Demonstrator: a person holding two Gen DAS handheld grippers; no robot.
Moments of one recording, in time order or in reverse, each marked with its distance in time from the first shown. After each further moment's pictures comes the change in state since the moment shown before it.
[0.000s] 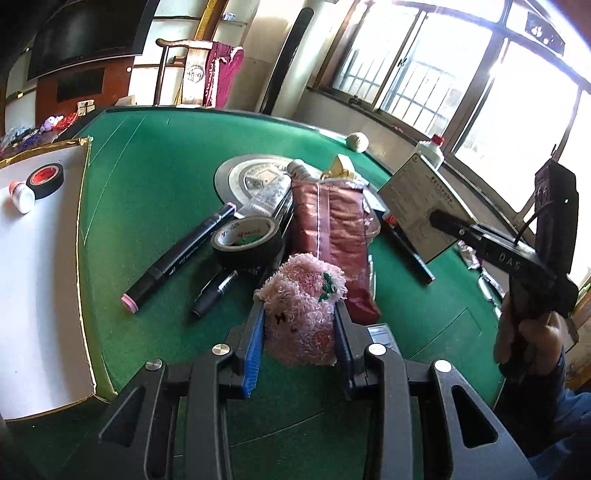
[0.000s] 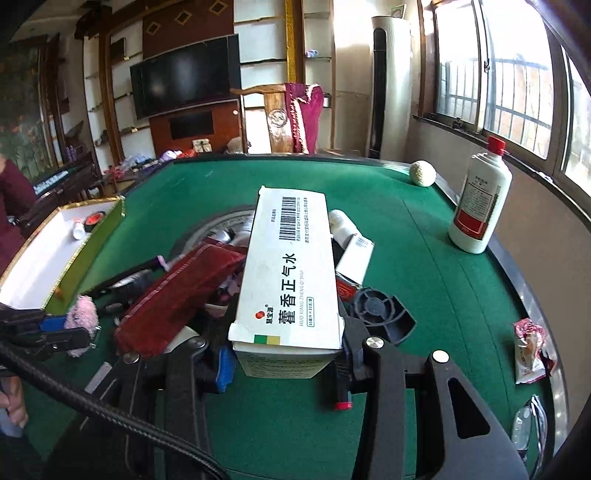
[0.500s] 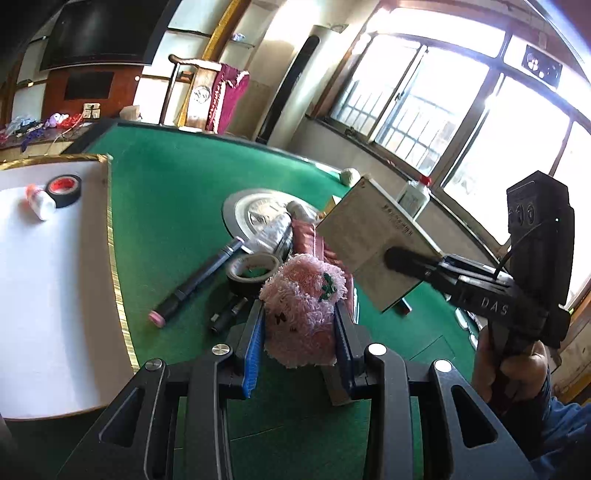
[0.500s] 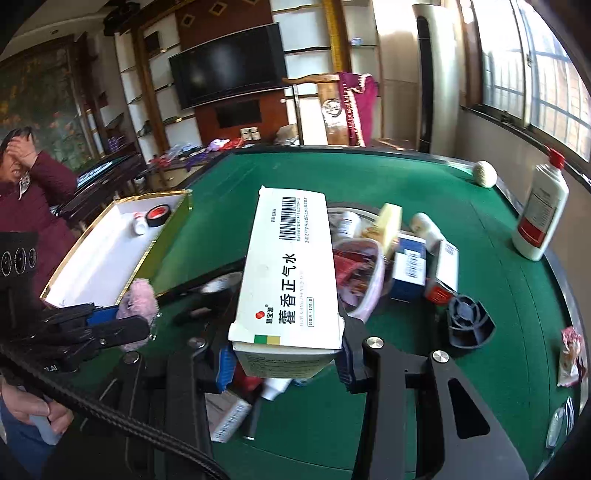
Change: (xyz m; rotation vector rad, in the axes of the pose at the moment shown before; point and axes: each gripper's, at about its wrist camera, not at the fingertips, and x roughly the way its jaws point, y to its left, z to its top) left arm -0.042 0.017 0.013 -0.066 -0.112 -0.051; right arm 0.001 0.073 0.023 -0.054 0.073 0.192
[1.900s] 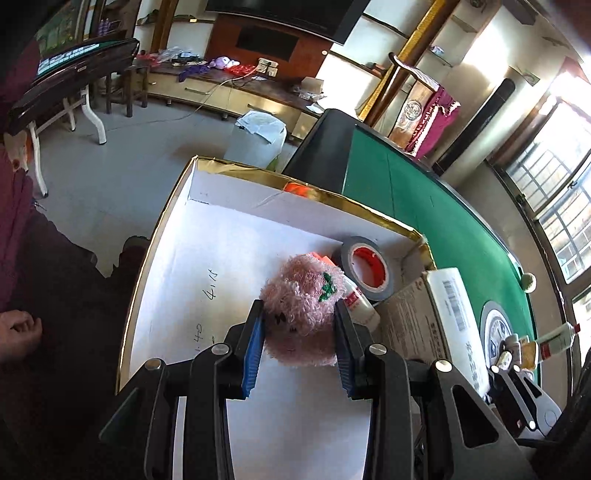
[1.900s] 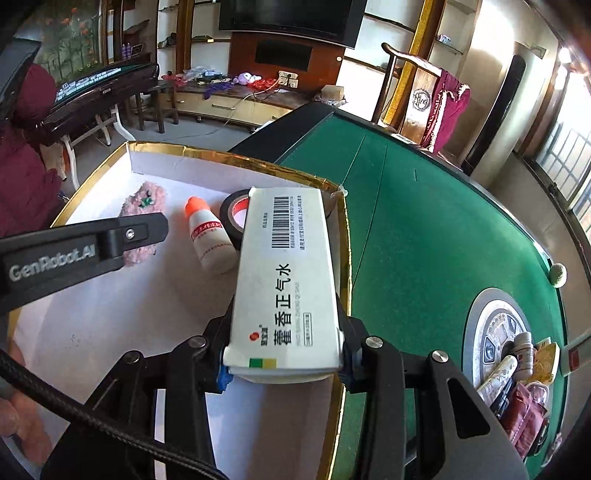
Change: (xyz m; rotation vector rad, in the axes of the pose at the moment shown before) left arm -0.015 0.281 0.081 -0.434 0.045 0.494; right arm 0.228 0.219 0.084 -0.238 0.223 -0.146
